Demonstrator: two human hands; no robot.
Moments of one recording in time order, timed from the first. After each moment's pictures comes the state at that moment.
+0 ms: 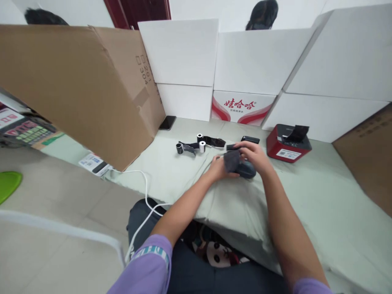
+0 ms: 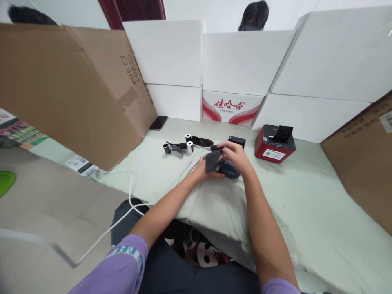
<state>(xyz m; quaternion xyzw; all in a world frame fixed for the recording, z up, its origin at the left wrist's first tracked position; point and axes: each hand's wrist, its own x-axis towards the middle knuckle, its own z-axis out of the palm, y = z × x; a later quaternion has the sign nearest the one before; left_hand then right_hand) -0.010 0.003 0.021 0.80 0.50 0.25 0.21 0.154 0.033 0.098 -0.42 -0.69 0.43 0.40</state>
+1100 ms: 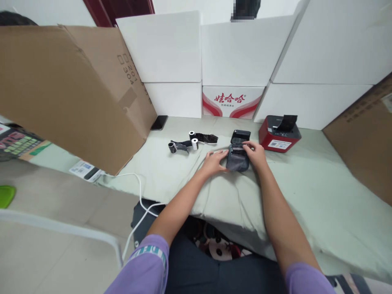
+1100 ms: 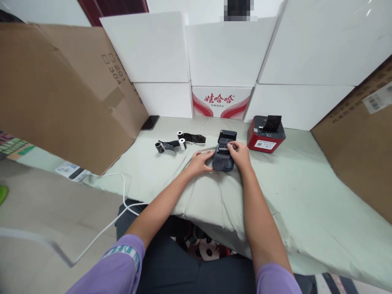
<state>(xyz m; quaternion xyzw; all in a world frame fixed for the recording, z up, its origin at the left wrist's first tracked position) -0.013 0.007 0.013 0.80 0.50 0.23 0.23 0.209 0.061 0.029 -0.55 -0.67 0.18 0.46</state>
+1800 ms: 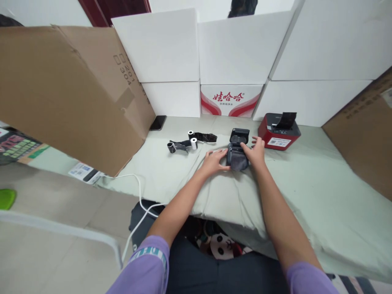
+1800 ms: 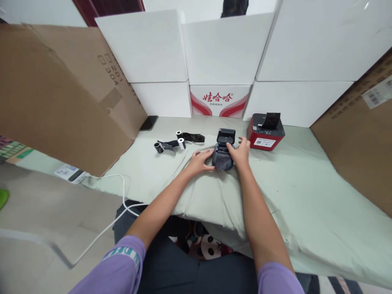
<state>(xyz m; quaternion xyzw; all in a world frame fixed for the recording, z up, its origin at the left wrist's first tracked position) -0.012 0.006 0.013 0.81 0.50 0.23 0.21 0.207 0.072 0.006 -0.62 -0.57 0.16 0.52</state>
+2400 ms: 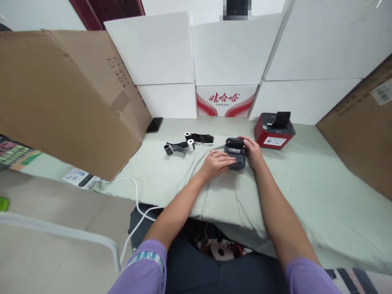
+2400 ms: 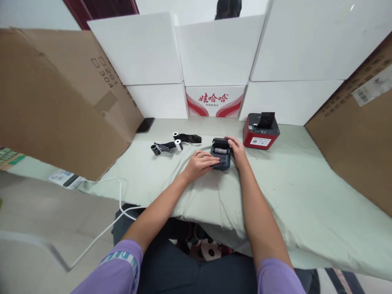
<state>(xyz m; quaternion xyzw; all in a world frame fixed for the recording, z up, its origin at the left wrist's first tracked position) -0.008 -0.009 0.029 0.89 0.37 0.26 0.10 0.209 0.070 0.013 -0.44 -0.53 0.45 0.57</state>
